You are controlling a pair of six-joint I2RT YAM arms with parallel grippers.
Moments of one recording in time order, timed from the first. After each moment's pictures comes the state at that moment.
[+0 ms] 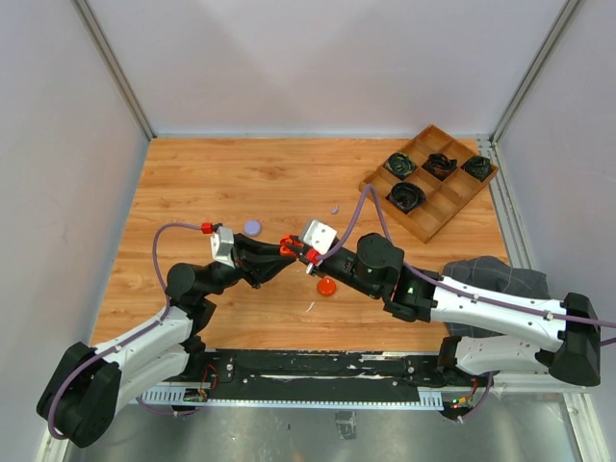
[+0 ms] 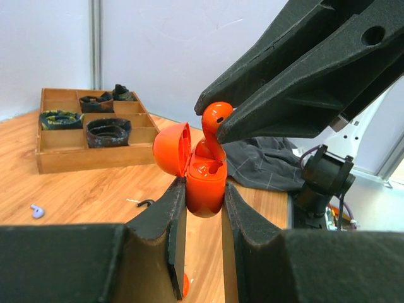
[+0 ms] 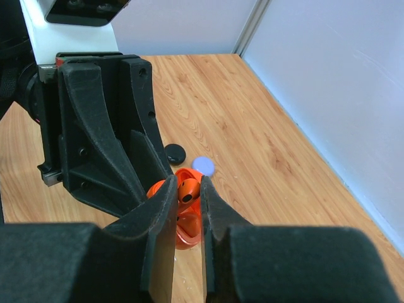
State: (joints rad) left arm -0.50 0.89 0.18 1.15 0.65 -0.47; right arm 1.20 1.14 0.90 0.22 0.15 -0.33
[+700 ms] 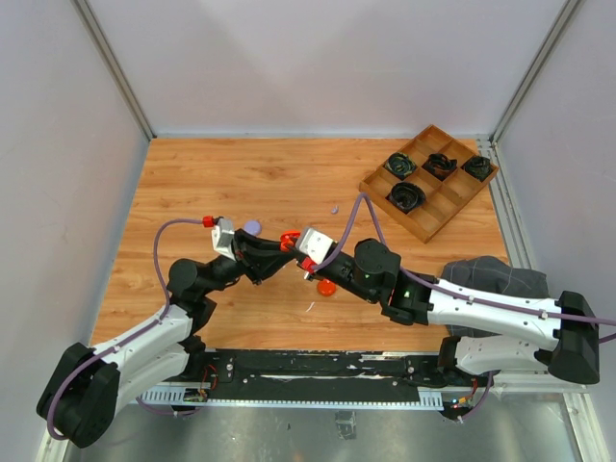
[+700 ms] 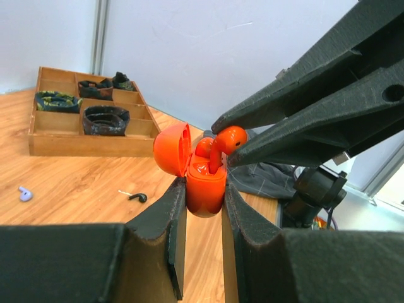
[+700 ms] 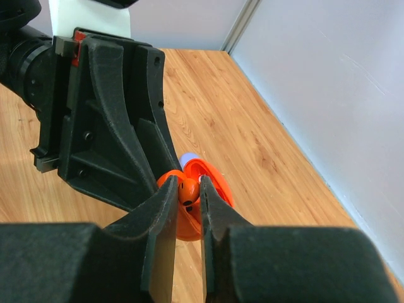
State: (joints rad) left arm -0.50 0.89 0.20 1.09 0.61 -0.55; right arm 1.23 1.15 0.86 0.27 0.20 -0.40
